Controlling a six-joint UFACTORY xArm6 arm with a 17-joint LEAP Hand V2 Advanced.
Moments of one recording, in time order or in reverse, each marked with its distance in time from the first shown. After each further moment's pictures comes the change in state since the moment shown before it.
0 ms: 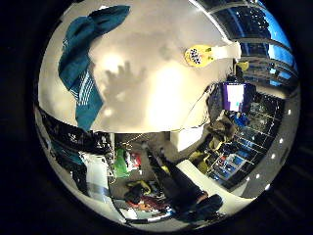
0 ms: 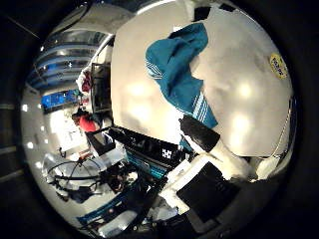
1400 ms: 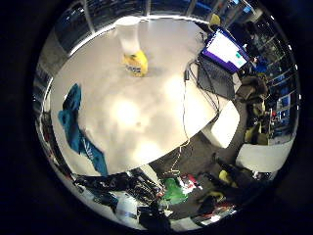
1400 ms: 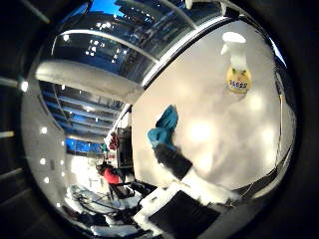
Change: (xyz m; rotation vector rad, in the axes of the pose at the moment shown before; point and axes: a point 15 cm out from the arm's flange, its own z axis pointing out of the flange) arm 0.280 0.031 -0.070 0.504 -0.234 0.523
